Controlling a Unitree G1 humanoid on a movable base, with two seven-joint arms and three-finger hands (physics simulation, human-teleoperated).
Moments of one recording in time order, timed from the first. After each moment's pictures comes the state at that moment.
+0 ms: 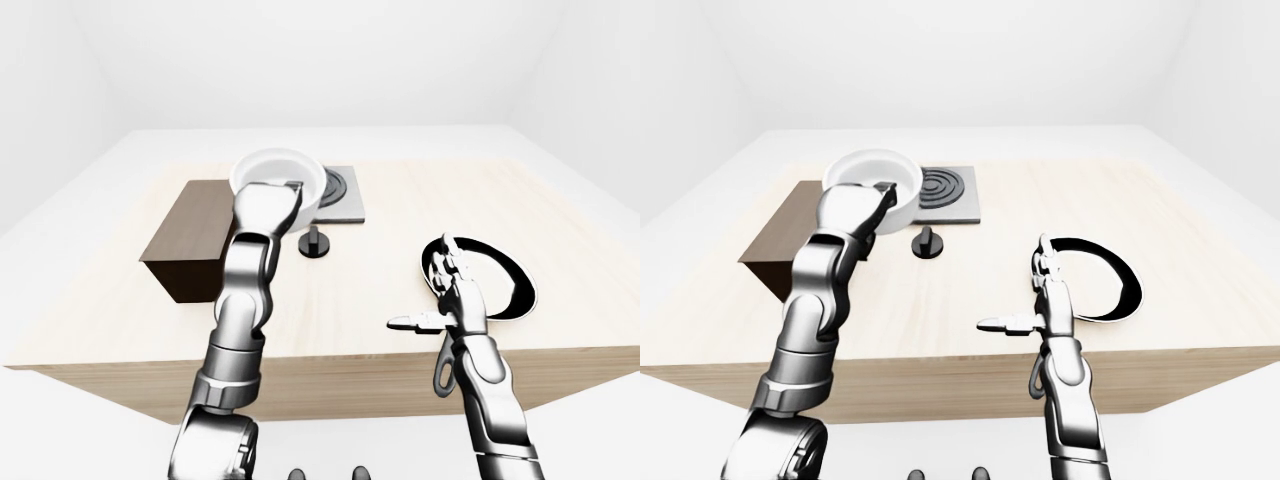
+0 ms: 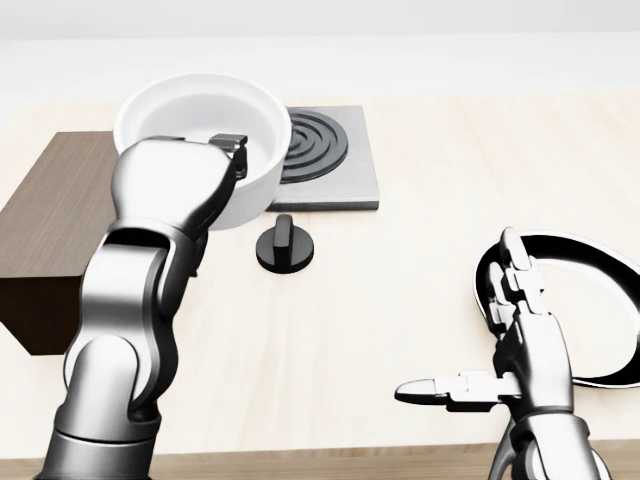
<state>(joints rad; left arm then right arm) -0.62 0.00 -0.04 0.01 1.59 0.09 -0.47 0.01 -0.06 -0.13 -0.11 0.03 0.03 0.07</state>
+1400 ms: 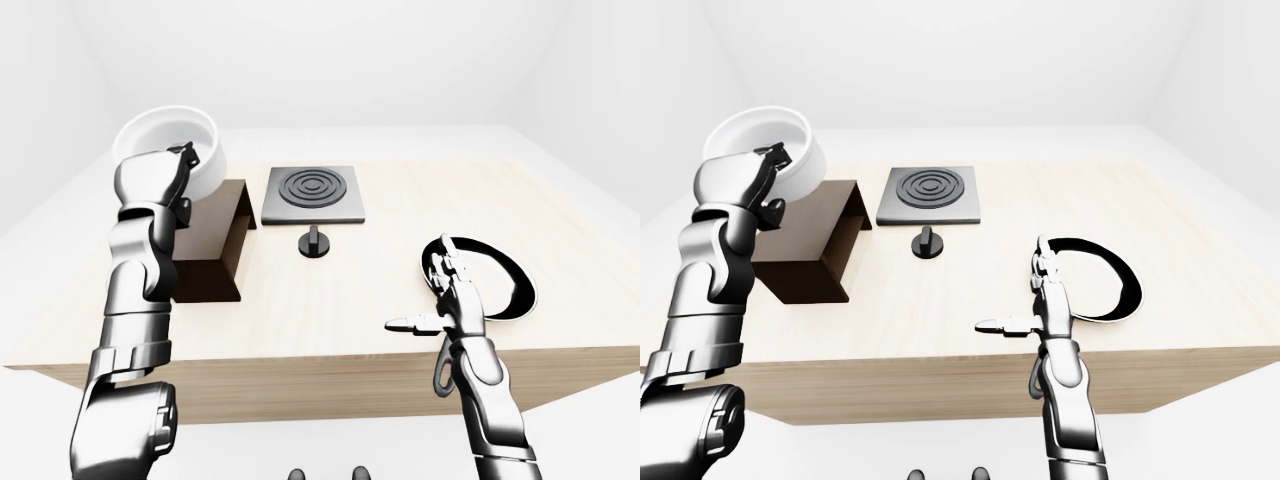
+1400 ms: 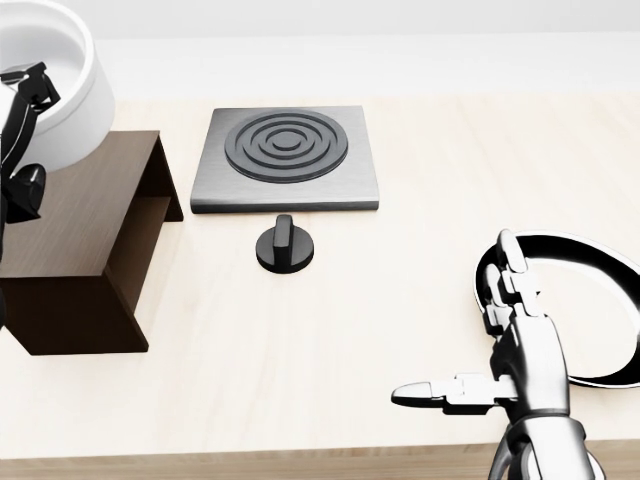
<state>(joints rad) -0.74 0.43 0.14 0.33 1.17 0.09 -0.15 0.01 -0.05 -0.12 -0.11 0.02 0.02 0.07</state>
